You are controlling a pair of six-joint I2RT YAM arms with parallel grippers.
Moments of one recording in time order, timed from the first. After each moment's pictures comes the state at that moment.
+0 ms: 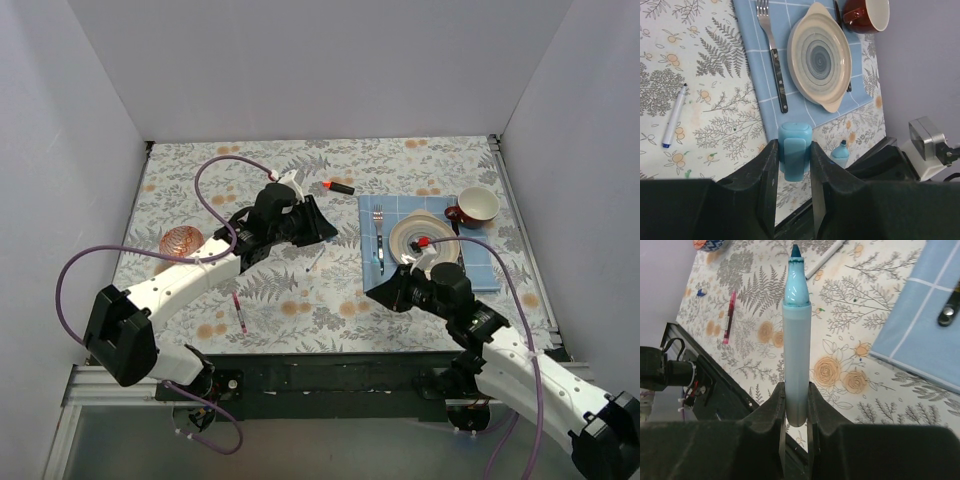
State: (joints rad) left arm -0.69 1.38 1.07 -0.20 0.10 -0.79; right arm 0.63 0.65 0.30 -0.06 -0.26 0.64
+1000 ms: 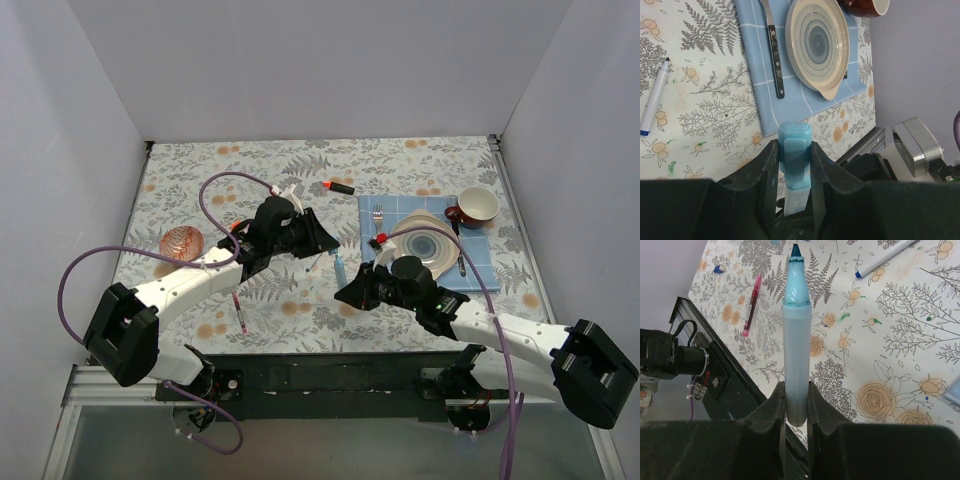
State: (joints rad) left arm -0.69 1.38 0.94 -0.07 0.20 -0.88; right arm 0.87 1.05 0.40 0.26 -0.20 0.68
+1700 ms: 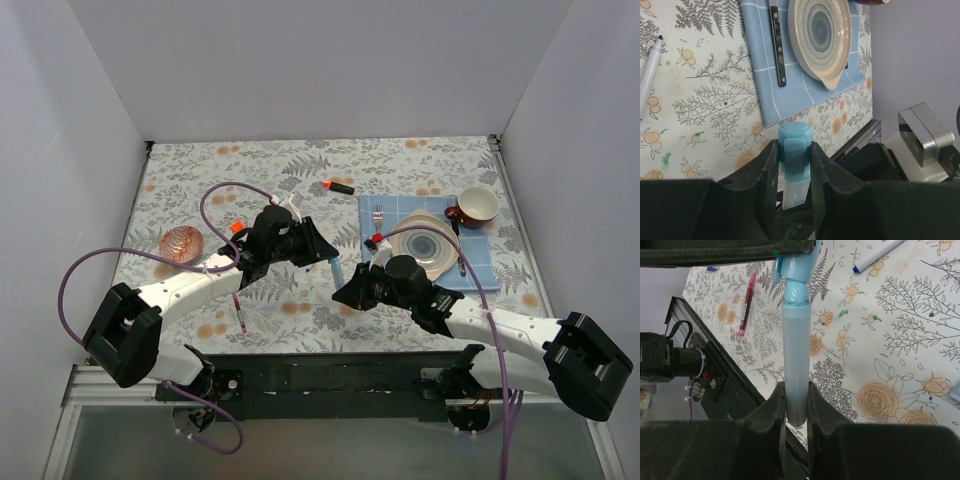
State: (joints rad) left arm -0.69 1.38 0.84 0.02 0.24 -0.92; right arm 0.88 1.11 0.42 0.26 -0.18 0.69
